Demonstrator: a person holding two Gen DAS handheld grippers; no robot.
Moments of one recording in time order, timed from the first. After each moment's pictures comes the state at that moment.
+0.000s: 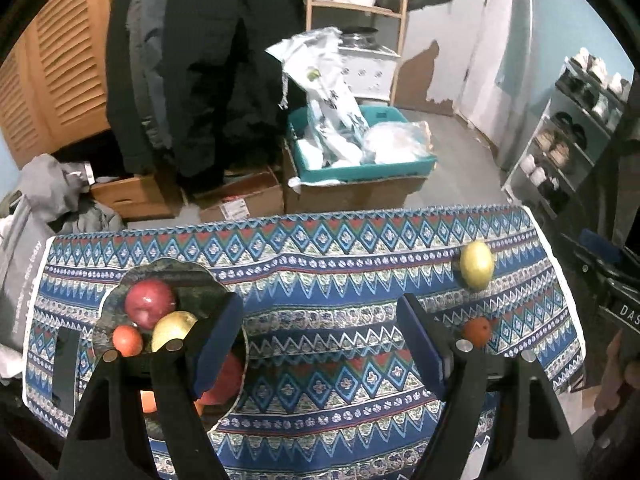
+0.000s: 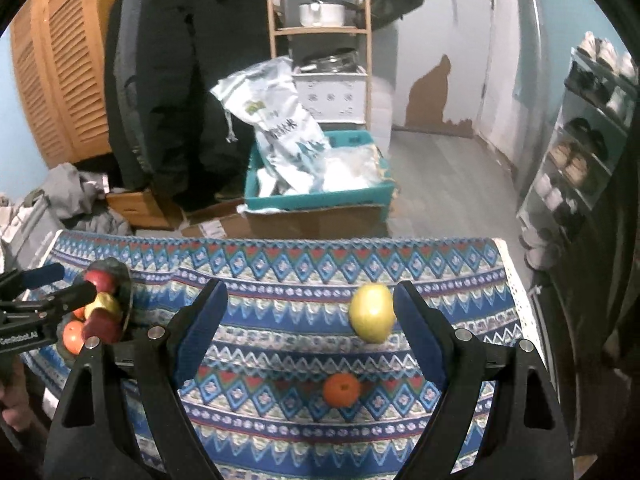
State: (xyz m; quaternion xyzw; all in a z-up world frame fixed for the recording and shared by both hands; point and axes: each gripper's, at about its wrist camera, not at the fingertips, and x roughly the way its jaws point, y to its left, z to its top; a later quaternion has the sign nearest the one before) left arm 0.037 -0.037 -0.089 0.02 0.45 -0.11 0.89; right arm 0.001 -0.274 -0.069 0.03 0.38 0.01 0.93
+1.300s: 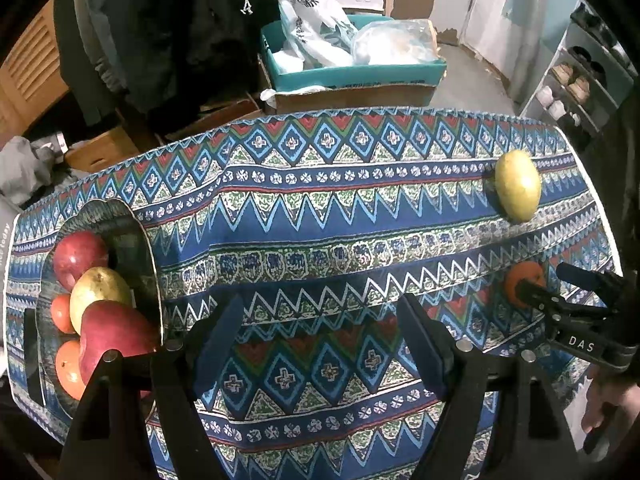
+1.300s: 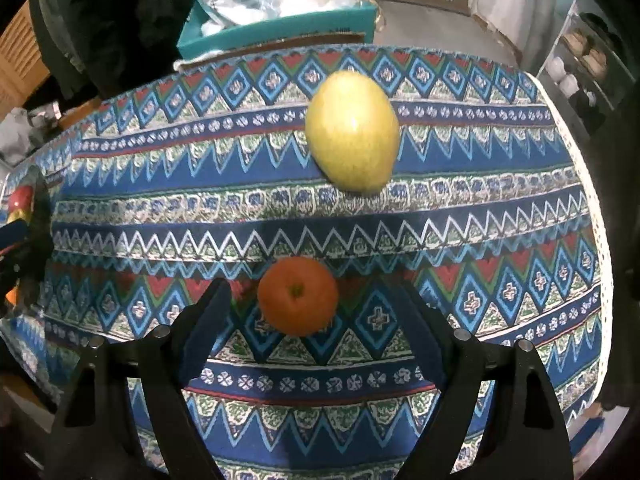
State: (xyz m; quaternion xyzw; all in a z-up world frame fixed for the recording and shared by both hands) left arm 0.059 -0.085 -0.205 0.07 0.54 -0.10 0.83; right arm 0.021 -0.307 -0.241 0.06 0.57 -0.01 0.82
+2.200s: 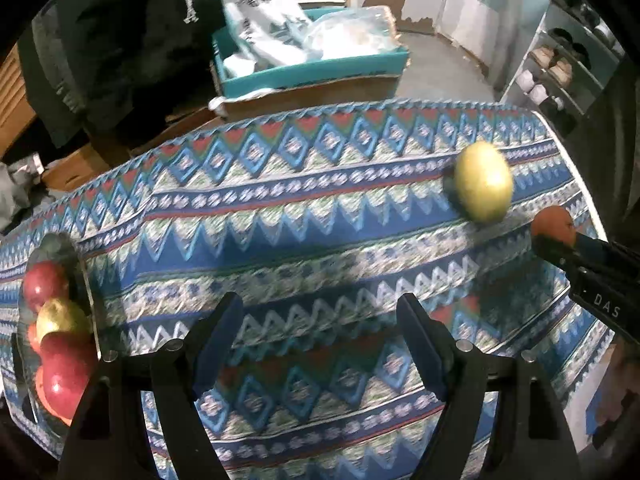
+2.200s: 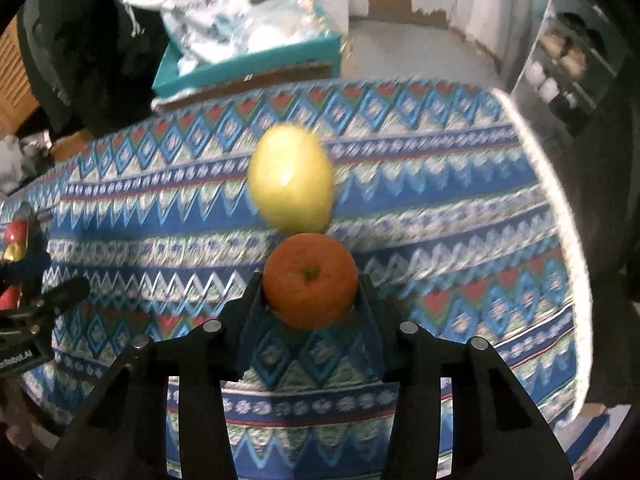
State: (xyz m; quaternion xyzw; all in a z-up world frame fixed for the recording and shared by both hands) left arm 0.072 -0.148 -0.210 0.08 0.54 -0.14 0.82; right arm 0.021 -0.355 -0.210 0.07 0.53 -0.04 0.85
